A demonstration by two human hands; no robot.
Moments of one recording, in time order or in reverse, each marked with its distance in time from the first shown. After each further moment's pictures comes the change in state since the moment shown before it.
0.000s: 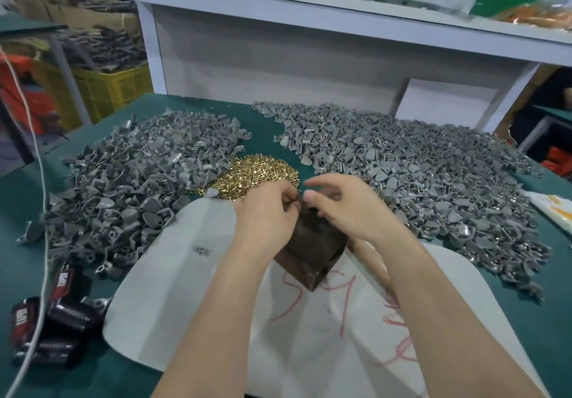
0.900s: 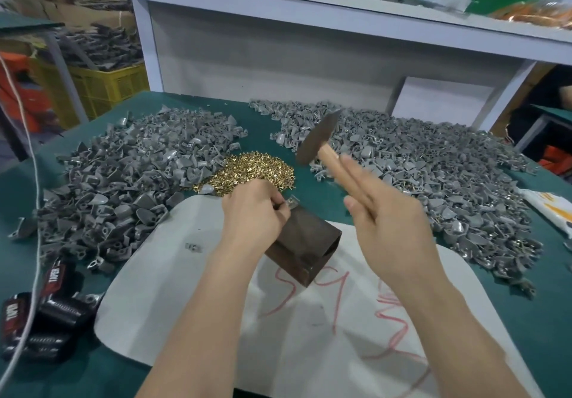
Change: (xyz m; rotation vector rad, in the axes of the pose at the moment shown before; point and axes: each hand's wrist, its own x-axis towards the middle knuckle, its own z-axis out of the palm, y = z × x) left_hand -0.001 0.000 -0.003 0.096 0.028 -0.080; right_hand -0.067 -0.011 -0.018 -0.245 0.422 -0.143
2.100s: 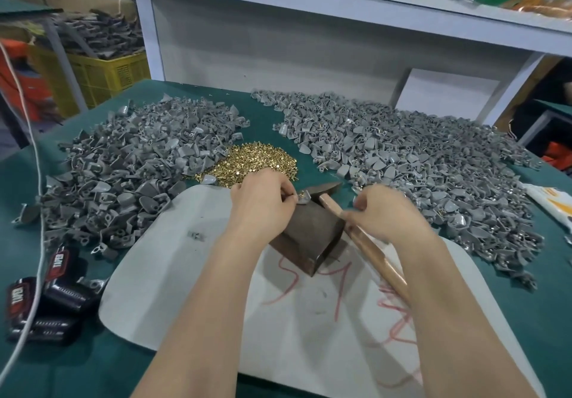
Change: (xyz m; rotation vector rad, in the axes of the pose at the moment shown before) left_hand 0.001 0.000 0.002 0.059 -0.075 0.084; right_hand 0.036 0.033 0.023 -0.352 -0.540 0.430
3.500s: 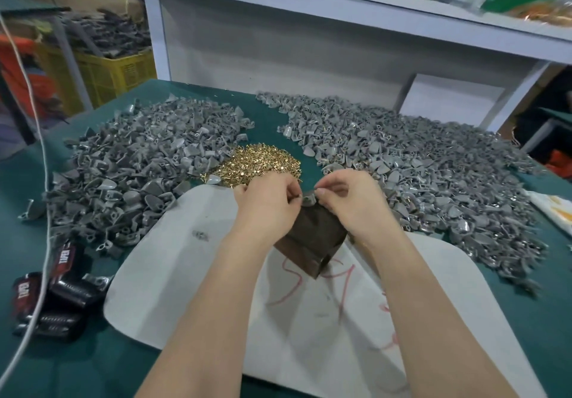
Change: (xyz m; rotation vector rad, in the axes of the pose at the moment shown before) left_hand 0.001 -0.002 0.004 0.013 0.014 -0.009; right_hand 0.008 -0.032 0.018 0.614 0.169 -0.287
